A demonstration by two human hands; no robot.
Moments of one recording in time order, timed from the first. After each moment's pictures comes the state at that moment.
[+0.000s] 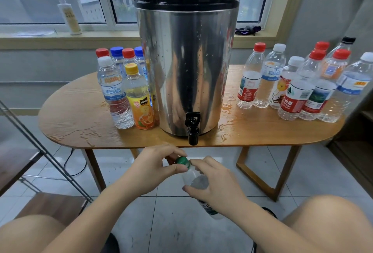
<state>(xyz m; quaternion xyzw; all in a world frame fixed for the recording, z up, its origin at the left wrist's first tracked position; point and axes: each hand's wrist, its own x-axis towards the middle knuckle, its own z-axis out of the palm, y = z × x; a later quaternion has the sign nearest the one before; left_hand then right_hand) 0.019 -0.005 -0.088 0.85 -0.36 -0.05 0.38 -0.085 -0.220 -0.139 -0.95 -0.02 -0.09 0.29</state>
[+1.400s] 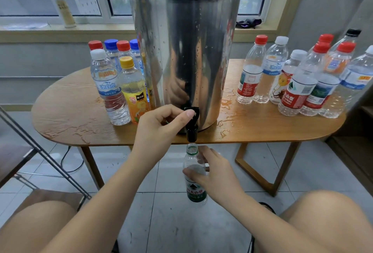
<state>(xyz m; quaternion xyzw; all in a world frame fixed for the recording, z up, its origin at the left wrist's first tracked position) 0.015 -0.052 -0.025 0.75 -0.26 0.05 0.60 -0.070 -0.219 -0.136 -0.91 0.09 -0.09 0.40</state>
